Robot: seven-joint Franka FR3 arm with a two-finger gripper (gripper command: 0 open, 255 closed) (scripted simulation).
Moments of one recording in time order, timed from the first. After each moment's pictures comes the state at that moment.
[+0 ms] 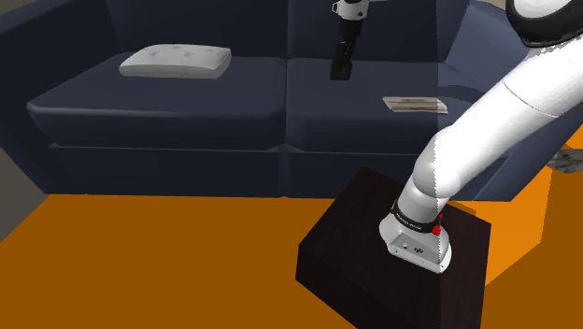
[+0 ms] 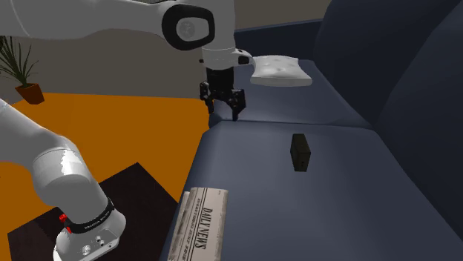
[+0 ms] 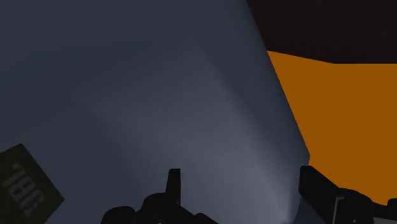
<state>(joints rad) -0.06 -0.32 -0.36 -2.07 -0.12 1.80 -0.56</state>
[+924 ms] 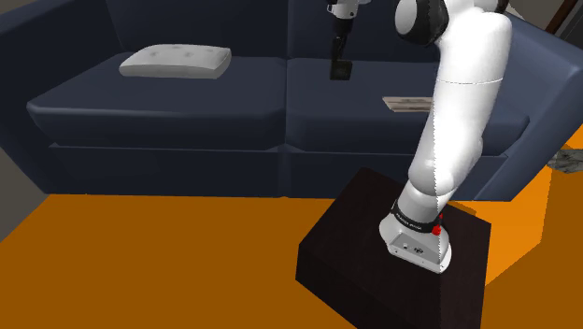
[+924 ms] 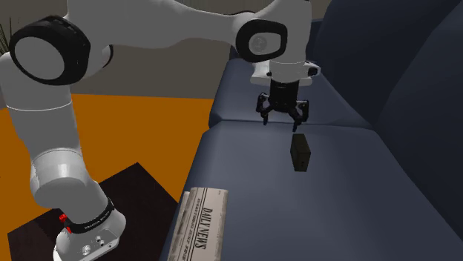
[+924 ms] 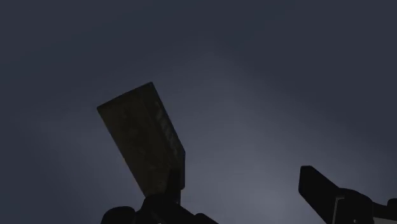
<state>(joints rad) -0.17 0.24 -0.52 -1.54 0.12 1.80 -0.95</state>
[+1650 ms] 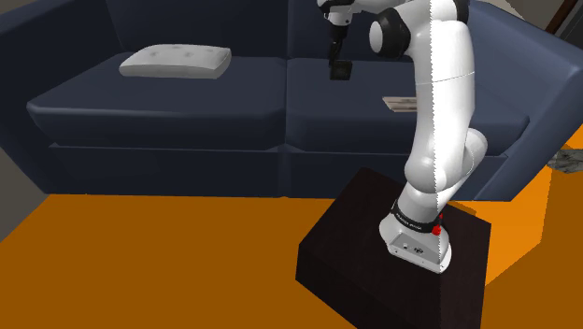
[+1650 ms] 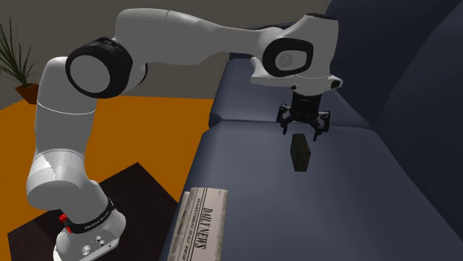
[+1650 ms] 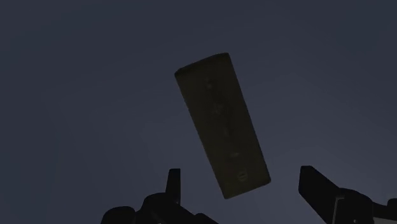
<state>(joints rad) -0.28 0.49 -0.50 -1.29 0.24 1.78 -1.05</state>
